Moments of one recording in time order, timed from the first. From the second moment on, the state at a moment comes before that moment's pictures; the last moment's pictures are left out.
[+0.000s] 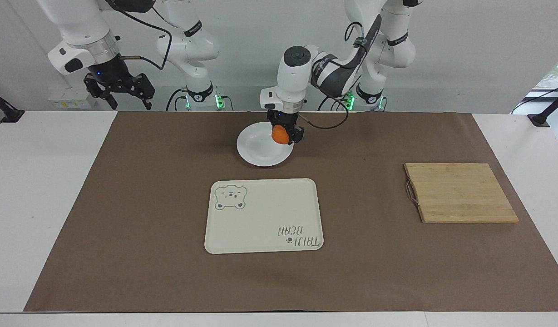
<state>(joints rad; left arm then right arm) -0.54 0.14 -0.34 -1.99 -0.07 2.17 0.00 0.03 -0.11 -0.09 -1.67 0.02 1.51 -0.01</state>
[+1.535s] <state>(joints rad) -0.54 0.17 -0.31 -1.95 0.05 2.13 -0.12 -0.01 -0.12 -0.10 -2.21 0.65 1.72 -0.23</state>
